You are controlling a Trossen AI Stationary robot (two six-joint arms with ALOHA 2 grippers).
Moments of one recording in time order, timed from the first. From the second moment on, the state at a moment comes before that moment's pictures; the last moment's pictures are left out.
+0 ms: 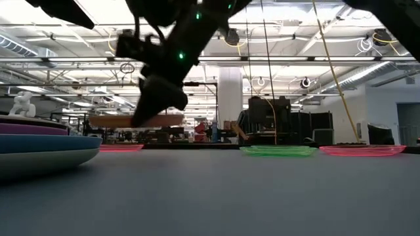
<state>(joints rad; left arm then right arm) -0.62 0.87 0.91 -1.05 -0.92 -0.64 0.11 2.29 1.86 -0.49 0.23 -0.41</state>
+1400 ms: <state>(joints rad) -0.62 0.87 0.91 -1.04 -1.04 -0.58 0.30 2.31 1.86 -0.16 0.02 -0.52</state>
